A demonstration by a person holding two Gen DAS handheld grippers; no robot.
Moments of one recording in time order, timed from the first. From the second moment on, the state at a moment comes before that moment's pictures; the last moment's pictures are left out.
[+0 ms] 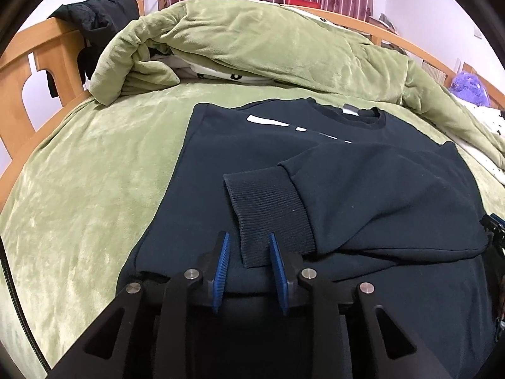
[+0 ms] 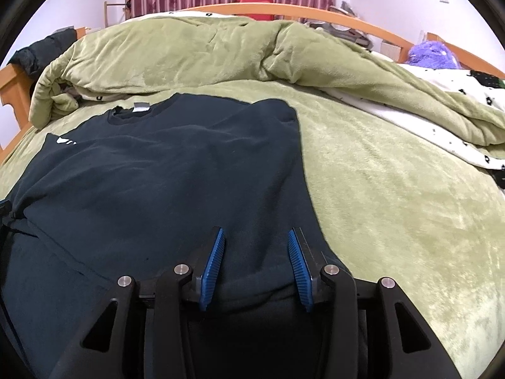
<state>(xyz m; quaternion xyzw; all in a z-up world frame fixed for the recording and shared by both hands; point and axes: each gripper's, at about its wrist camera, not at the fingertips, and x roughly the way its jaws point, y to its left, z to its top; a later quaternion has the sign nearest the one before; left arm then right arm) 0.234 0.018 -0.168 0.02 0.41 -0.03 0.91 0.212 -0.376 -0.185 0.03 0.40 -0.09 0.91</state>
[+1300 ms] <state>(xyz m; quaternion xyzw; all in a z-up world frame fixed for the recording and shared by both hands) 0.025 0.105 -0.140 -0.04 0.38 -0.05 0.92 -0.005 -0.357 -0.143 0.03 0.43 -0.10 0.90</state>
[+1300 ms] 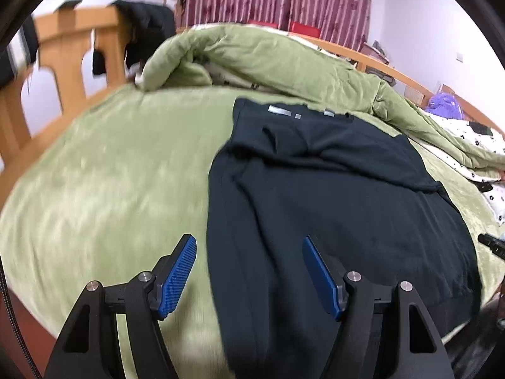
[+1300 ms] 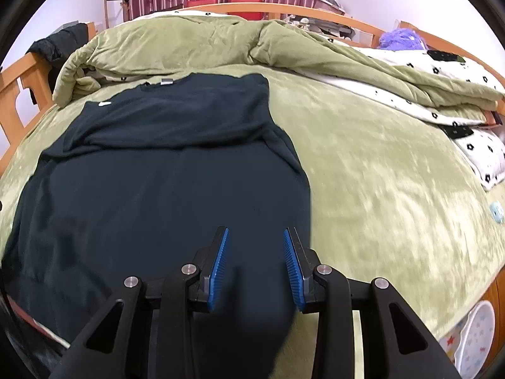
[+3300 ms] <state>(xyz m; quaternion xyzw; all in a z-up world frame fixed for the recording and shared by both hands) -0.050 0.123 -0.127 -0.10 0.36 -0.10 0.92 -0.102 -0.352 -0.109 0.12 0.35 -0.03 0.93</state>
